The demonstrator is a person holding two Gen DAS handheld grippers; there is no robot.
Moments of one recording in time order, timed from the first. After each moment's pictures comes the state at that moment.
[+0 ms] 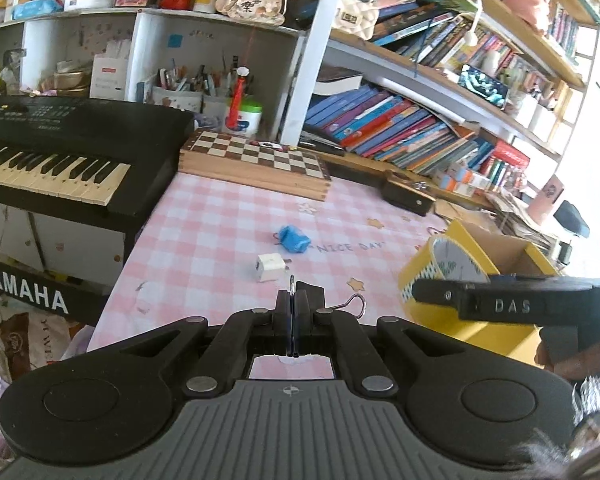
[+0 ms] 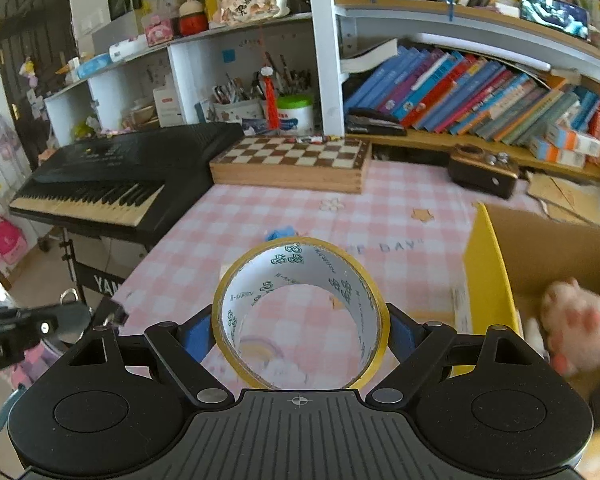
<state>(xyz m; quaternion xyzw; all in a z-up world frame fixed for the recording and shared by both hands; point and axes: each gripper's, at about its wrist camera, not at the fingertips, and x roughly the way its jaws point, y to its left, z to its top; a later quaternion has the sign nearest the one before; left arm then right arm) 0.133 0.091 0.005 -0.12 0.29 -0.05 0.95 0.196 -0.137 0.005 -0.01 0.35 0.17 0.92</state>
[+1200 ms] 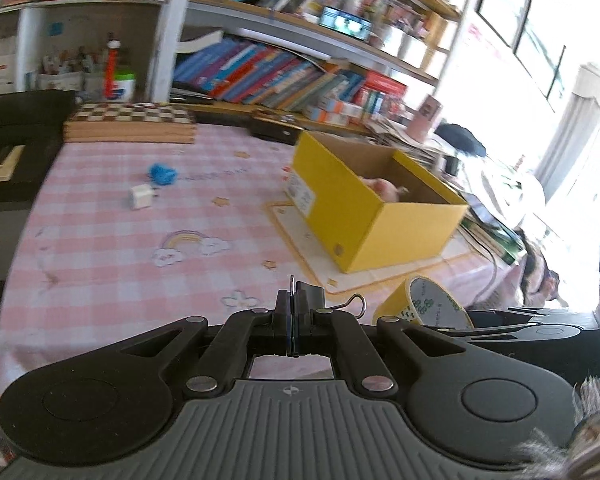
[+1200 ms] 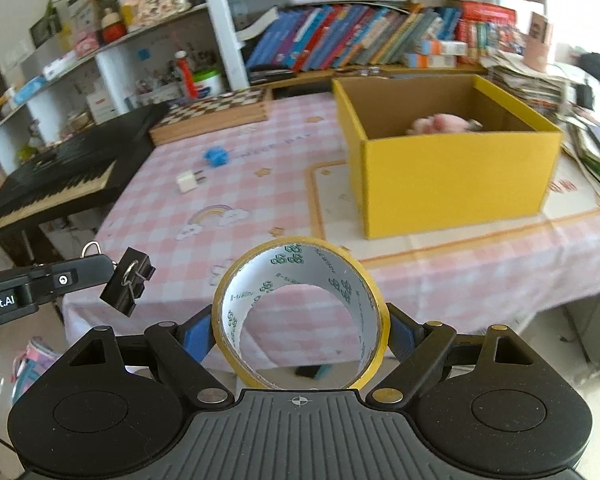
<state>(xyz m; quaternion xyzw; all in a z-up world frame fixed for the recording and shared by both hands) 0.040 0.032 -0.001 -0.07 0.32 -0.23 0.92 0.026 -0.198 -0.014 0.08 0.39 0.03 0.92</state>
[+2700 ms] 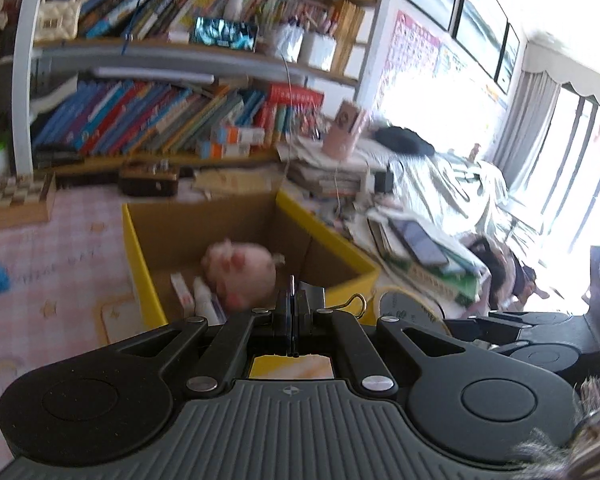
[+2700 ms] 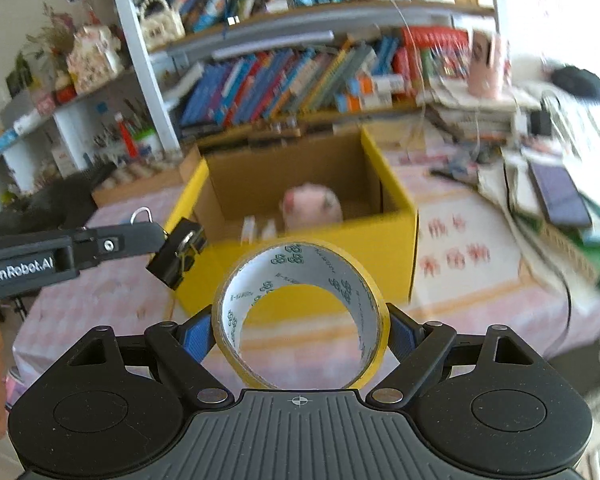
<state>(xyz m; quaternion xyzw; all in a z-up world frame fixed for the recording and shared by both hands) 0.122 -0.189 0.044 -0.03 0.26 -0.29 0.92 0.087 -0.393 0.023 0.08 0.33 0.05 0.94</state>
